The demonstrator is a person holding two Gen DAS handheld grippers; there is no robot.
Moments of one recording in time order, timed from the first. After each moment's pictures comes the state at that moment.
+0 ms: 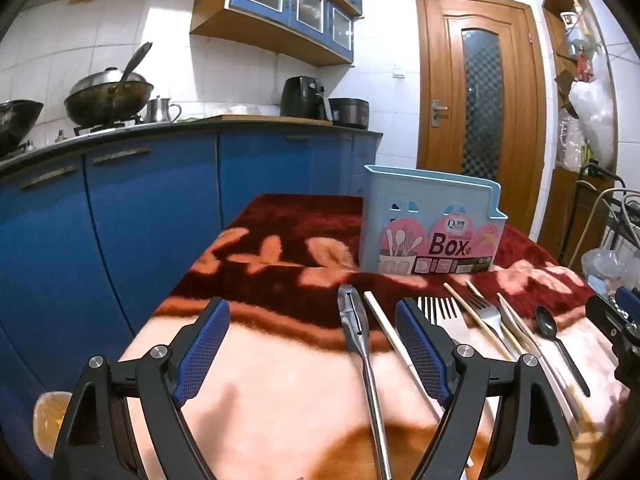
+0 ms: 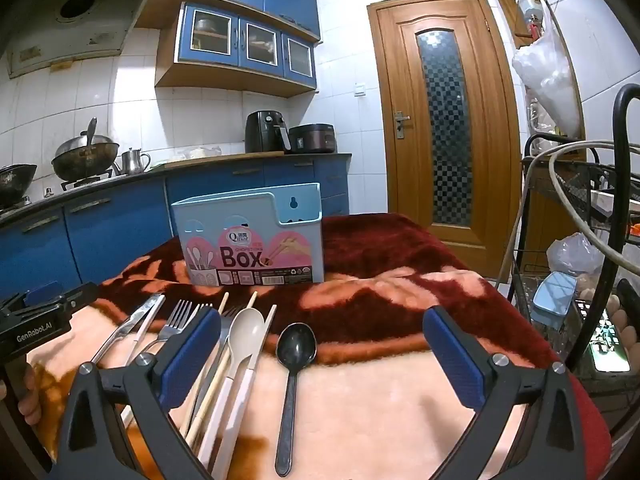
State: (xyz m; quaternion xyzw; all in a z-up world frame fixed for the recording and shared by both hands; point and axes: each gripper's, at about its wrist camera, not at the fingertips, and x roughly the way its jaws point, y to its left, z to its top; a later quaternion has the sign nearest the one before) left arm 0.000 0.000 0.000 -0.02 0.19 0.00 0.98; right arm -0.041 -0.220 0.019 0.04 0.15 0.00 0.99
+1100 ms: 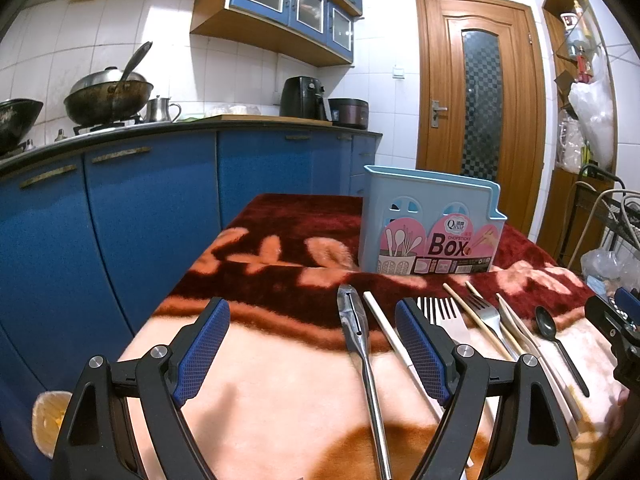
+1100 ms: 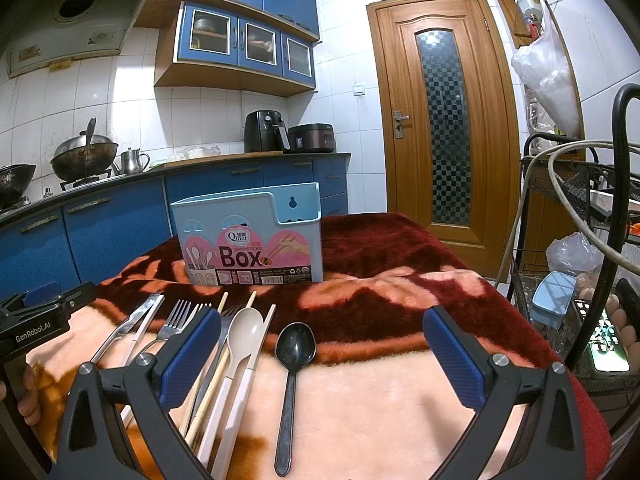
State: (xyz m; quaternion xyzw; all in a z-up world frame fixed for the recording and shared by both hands) left arm 0.002 0.000 0.001 -0.02 0.19 0.00 0.98; right arm -0.041 -0.221 0.019 0.04 0.15 0.00 0.99
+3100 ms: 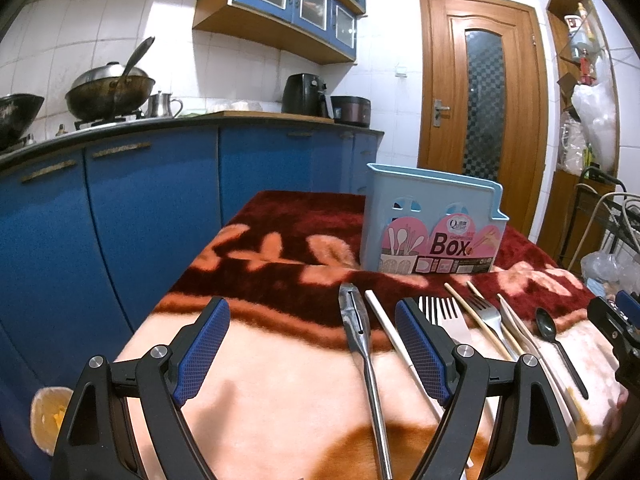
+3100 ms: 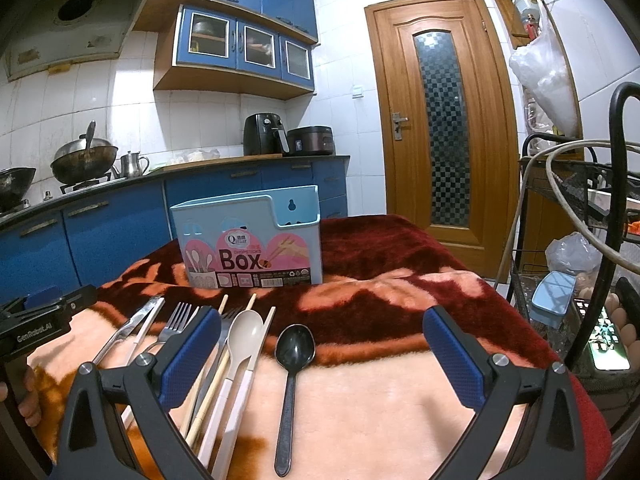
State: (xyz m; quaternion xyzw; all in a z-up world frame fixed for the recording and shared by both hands) left arm 0.004 0.002 0.000 -0.03 0.20 0.00 0.98; right arm -0.043 -0.221 0.018 0.04 0.15 0.01 0.99
